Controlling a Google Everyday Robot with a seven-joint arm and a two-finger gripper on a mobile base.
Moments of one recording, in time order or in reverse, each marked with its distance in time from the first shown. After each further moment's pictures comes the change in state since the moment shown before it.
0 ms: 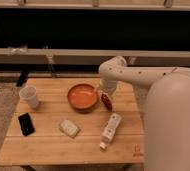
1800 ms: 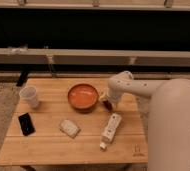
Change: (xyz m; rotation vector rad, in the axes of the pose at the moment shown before) arm 0.005 0.038 0.063 0.069 -0.026 -0.168
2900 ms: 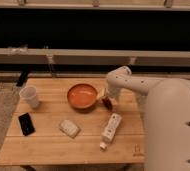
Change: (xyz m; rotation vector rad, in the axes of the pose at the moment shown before) arm 0.027 -0.008 0.004 -0.057 0.009 -0.310
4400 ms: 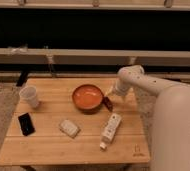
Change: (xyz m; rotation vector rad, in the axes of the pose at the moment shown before) arm 0.016 0.035 -0.010 0.102 -0.021 0.133
